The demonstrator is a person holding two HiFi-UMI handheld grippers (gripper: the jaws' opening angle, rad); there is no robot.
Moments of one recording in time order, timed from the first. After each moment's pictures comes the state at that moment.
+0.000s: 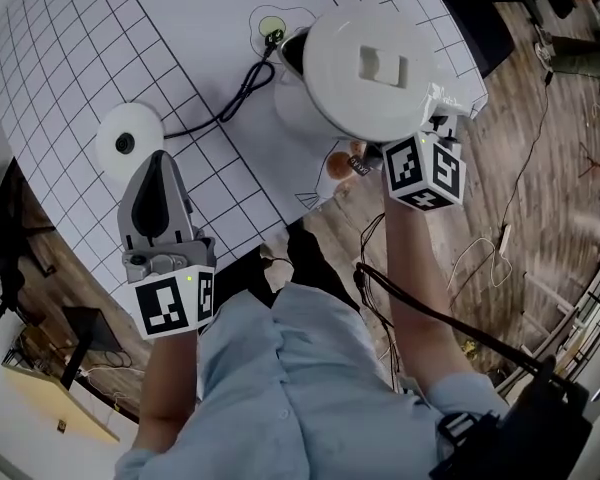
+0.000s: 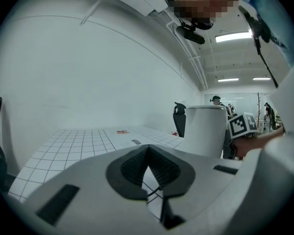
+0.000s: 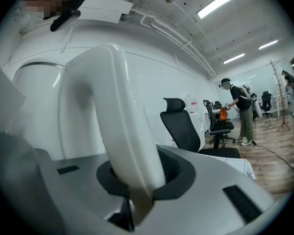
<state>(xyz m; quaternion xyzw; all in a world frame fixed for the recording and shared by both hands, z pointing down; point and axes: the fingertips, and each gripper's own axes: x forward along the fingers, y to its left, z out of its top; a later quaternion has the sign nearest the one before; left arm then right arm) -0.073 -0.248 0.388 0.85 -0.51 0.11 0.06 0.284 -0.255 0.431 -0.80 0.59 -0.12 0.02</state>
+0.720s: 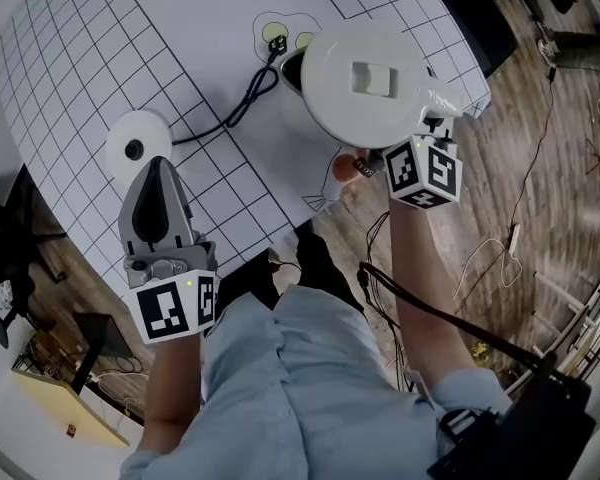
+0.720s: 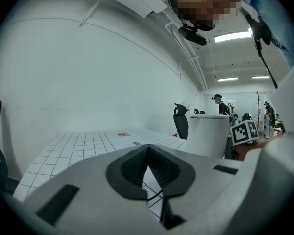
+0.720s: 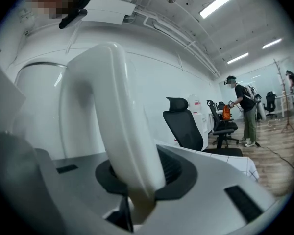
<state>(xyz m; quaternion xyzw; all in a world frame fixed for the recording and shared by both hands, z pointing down) -0.080 -0.252 0.378 0.85 -0.51 0.10 0.05 0.281 -0.252 0.447 -0.79 0.60 -0.11 0.02</state>
